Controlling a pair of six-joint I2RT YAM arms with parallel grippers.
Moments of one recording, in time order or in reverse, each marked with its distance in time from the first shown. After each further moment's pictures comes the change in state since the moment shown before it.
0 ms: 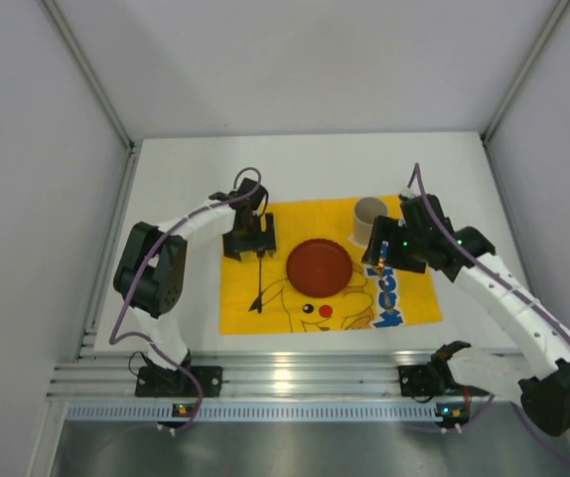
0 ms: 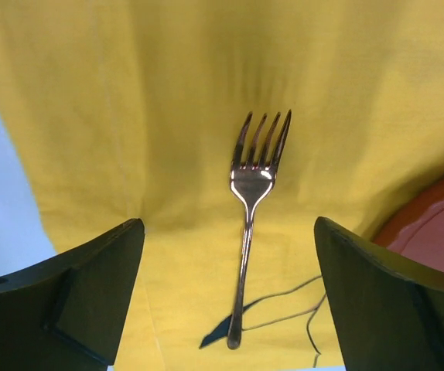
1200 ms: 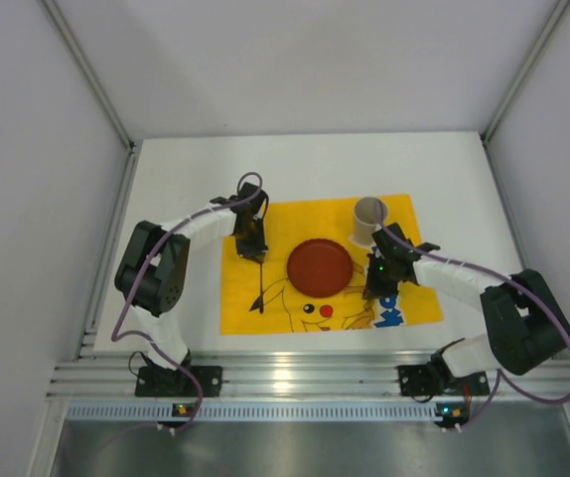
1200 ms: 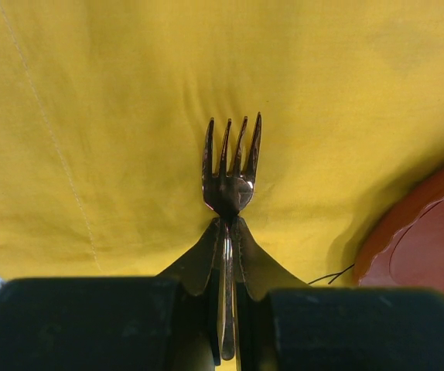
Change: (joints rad) left arm 0.002 0.002 -0.045 0.057 0.073 -0.006; right arm 0.003 0.324 -0.295 0.365 -0.104 0.028
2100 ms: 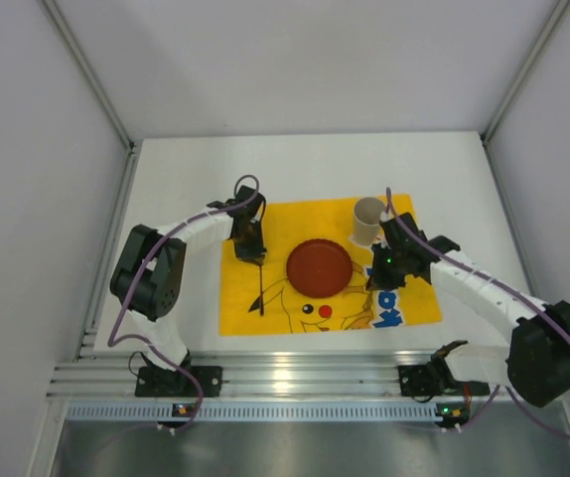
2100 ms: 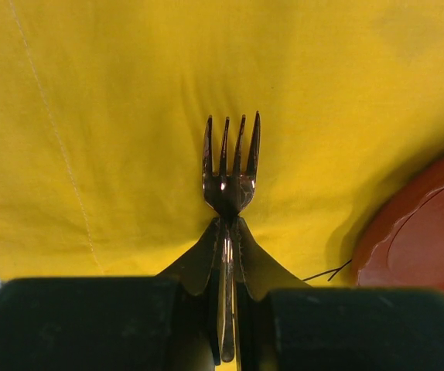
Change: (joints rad) left arm 0.000 -0.037 -0.051 0.032 0.014 -0.019; right arm 0.002 -0.212 0.101 -0.231 0.004 -0.044
